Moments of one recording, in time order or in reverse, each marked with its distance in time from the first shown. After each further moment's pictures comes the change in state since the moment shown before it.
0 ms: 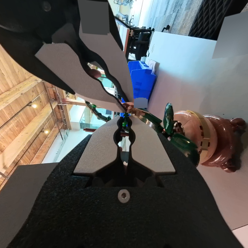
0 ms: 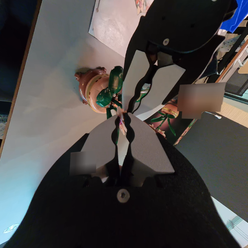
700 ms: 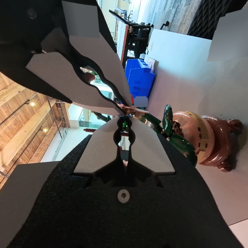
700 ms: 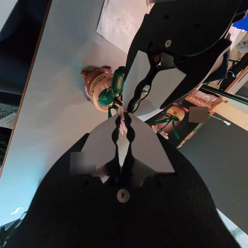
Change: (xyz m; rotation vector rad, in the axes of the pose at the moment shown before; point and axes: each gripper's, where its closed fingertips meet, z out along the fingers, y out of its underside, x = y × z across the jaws) left arm 0.000 -0.002 0.000 -0.022 0.010 -0.001; right arm 0.001 -0.003 -0.002 -0.023 -0.091 -0.031
